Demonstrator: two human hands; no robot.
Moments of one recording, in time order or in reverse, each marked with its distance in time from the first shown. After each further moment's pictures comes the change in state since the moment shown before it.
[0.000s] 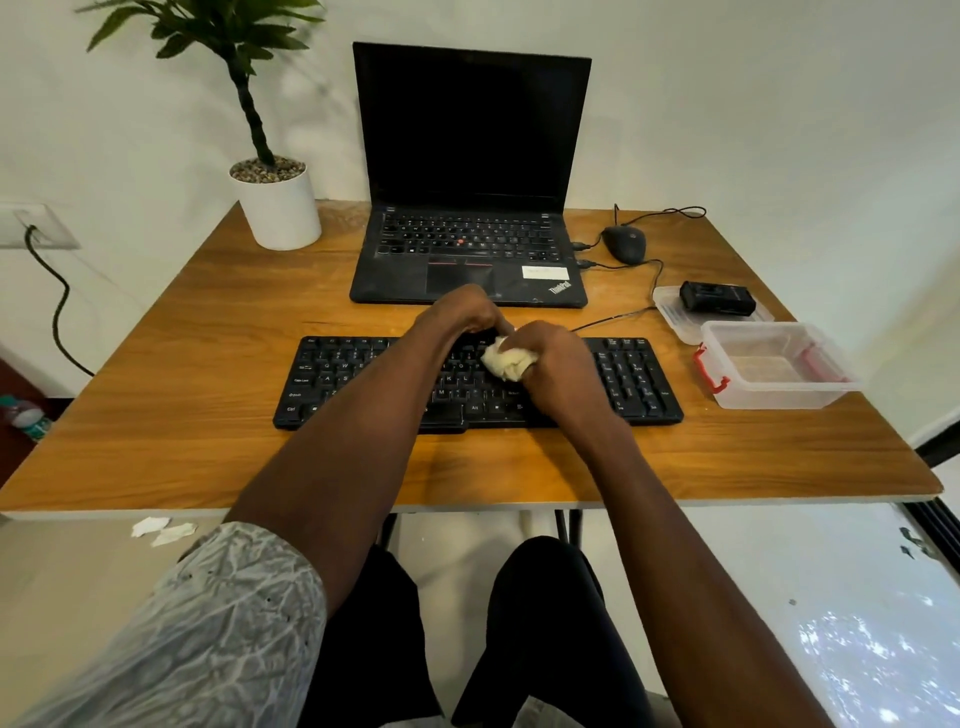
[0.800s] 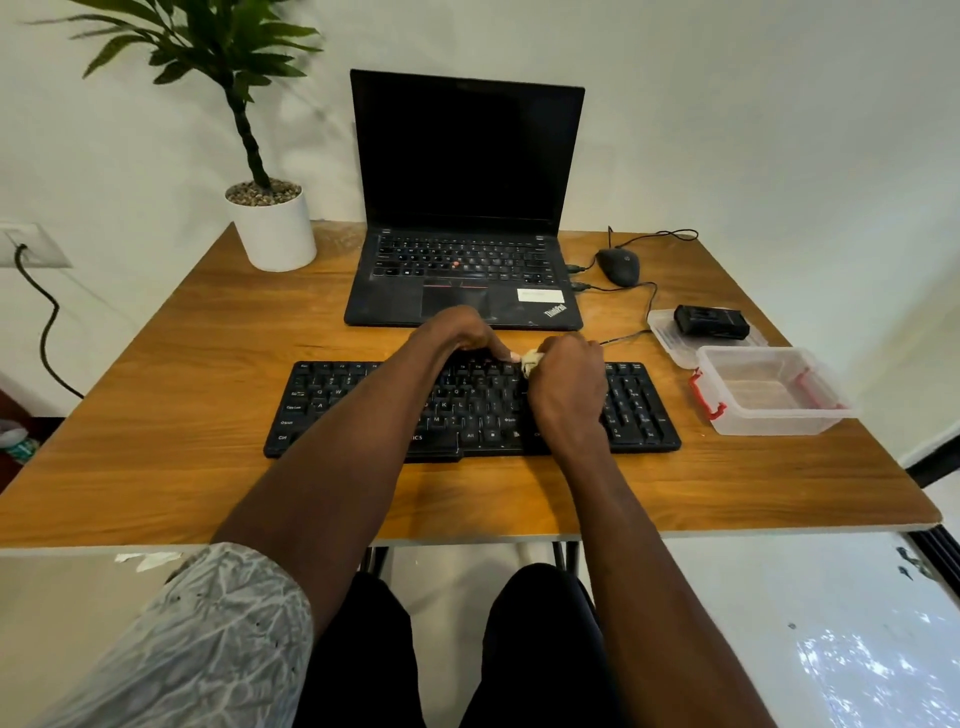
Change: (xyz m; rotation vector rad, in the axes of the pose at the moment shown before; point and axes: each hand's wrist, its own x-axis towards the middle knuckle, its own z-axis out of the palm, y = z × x) left_hand 0.013 0.002 -0.006 0.035 -0.073 -0.049; right_hand 0.024 0.011 0.014 -0.405 0.248 0.316
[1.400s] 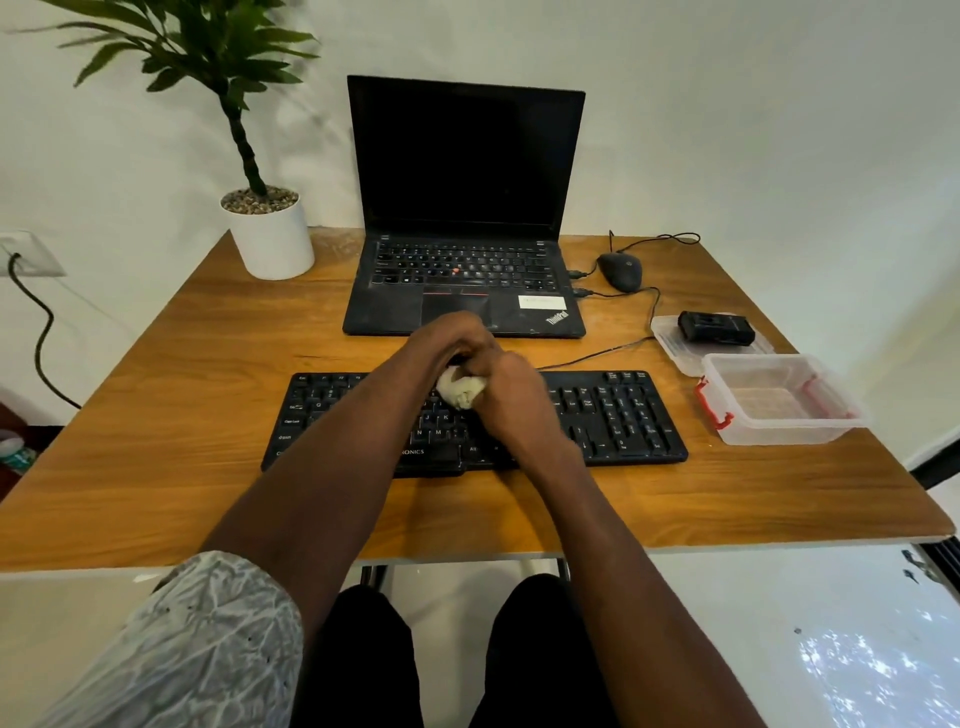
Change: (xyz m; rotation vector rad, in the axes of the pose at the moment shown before) left_hand 0.008 0.006 -0.007 0.157 -0.009 0.022; right_hand -0.011 -0.035 0.008 0.309 -0.274 -0.393
